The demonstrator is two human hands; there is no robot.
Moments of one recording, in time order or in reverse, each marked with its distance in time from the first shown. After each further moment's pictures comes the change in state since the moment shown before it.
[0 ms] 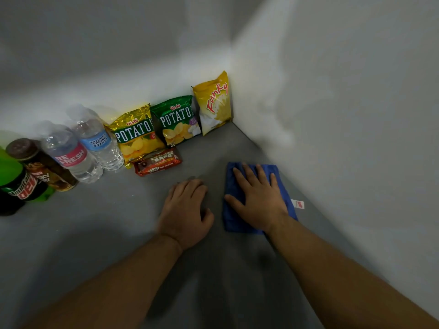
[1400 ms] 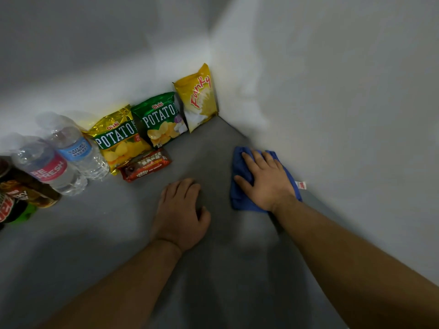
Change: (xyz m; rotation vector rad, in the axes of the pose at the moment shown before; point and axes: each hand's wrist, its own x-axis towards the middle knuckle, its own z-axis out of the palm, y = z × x) left_hand 0.000 -0.002 0.000 -0.008 -0.012 0.034; right_hand 0.007 0.031 -0.007 0.056 0.102 0.118
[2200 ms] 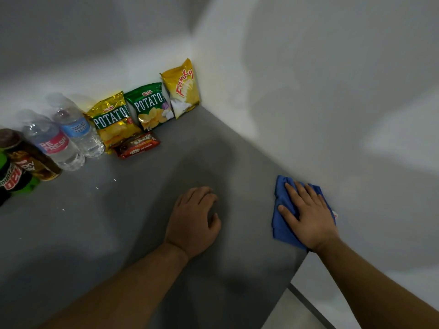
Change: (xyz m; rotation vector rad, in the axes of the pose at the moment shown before) left_hand -0.092 0.063 0.002 -0.193 0.049 0.188; right_hand -0.217 0.086 -0.001 0.071 0.014 0.236
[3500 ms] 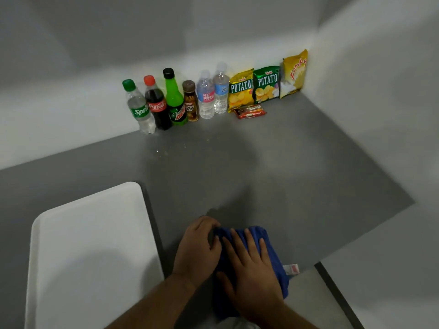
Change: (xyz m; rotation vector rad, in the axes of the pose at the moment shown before) left_hand -0.304 -0.030 -0.117 -0.272 0.104 -0.570; right_hand -0.277 -0.304 0.092 -0.005 -0.278 -0.574
